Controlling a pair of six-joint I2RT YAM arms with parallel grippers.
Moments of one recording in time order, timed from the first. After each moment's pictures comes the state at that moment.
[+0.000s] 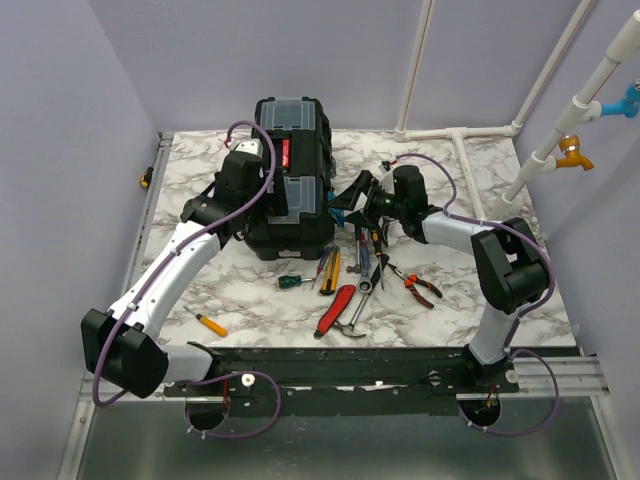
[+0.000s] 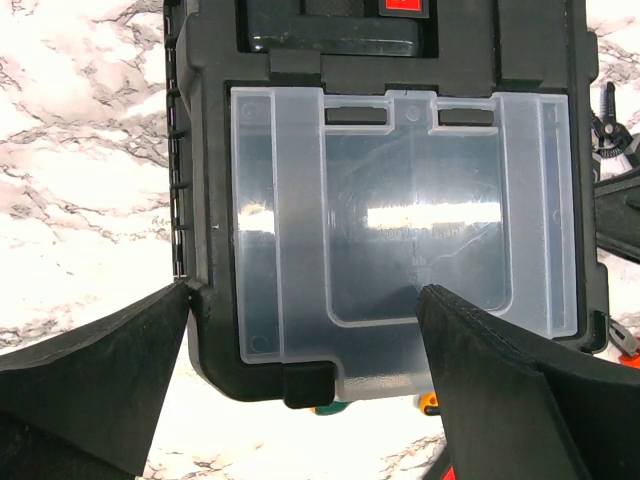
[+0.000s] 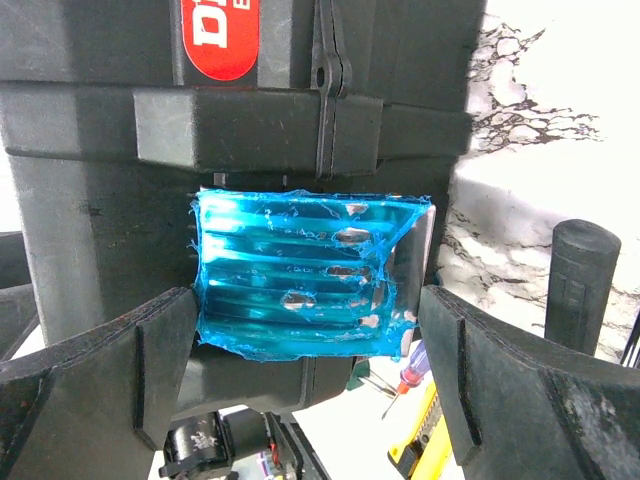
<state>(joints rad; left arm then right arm) -0.43 1.30 1.22 -0.59 -0.18 -0.38 0.42 1.82 1.04 0.35 -0.56 0.98</state>
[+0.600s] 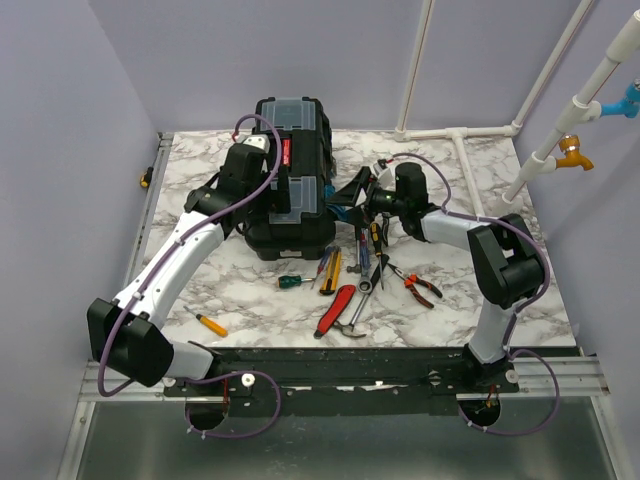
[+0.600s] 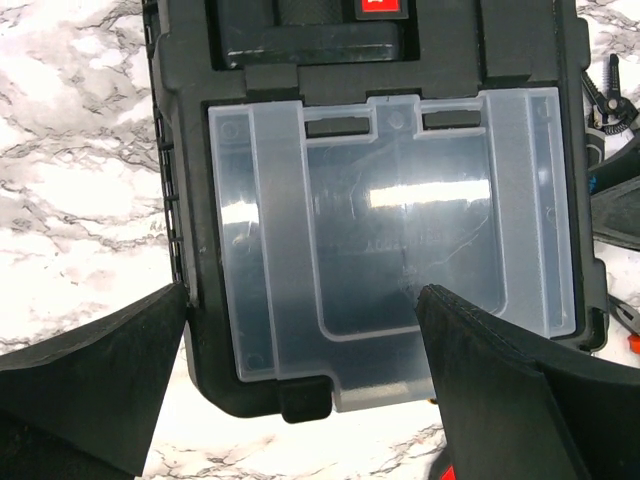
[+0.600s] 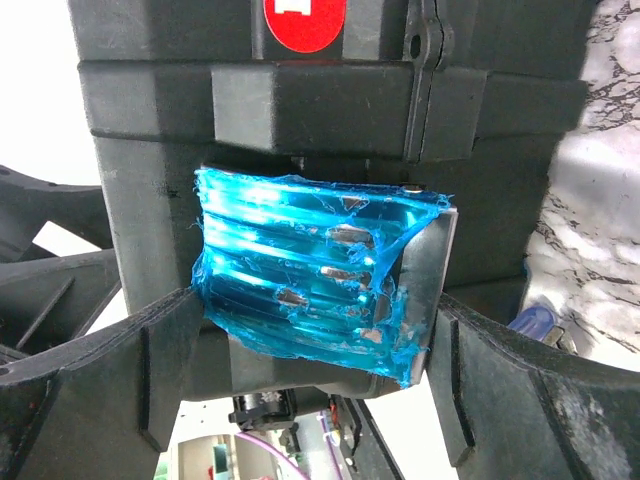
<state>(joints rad) -0.43 1.35 1.29 -0.64 -0.14 -0.34 0.40 1.86 1.06 0.46 -0.73 1.10</state>
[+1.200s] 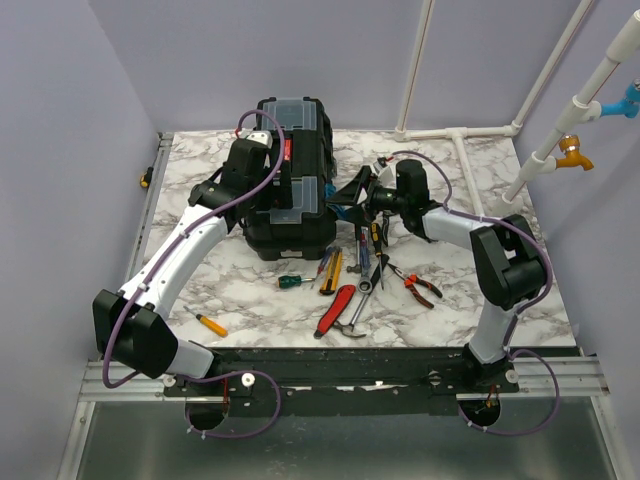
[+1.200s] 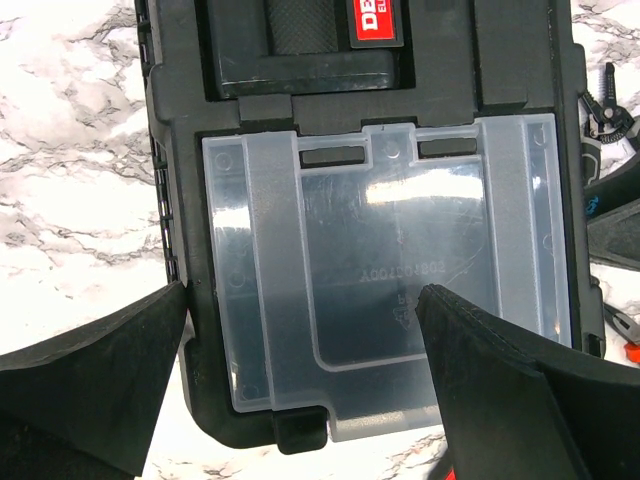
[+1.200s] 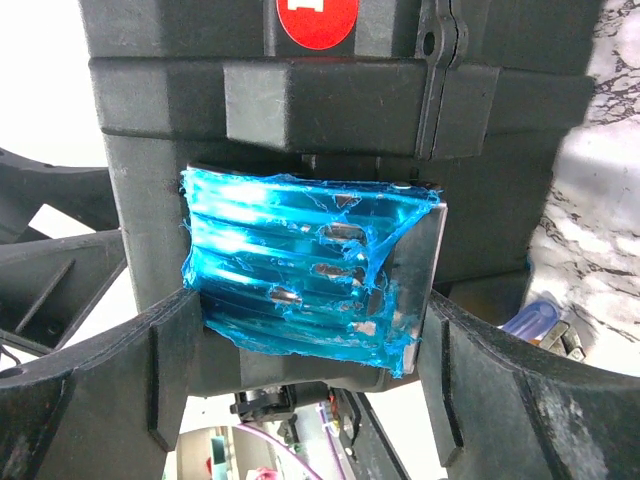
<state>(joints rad) -0.42 1.41 1.34 -0.64 -0.13 -0.32 0.40 1.85 1.08 0.41 -0.76 1.10</state>
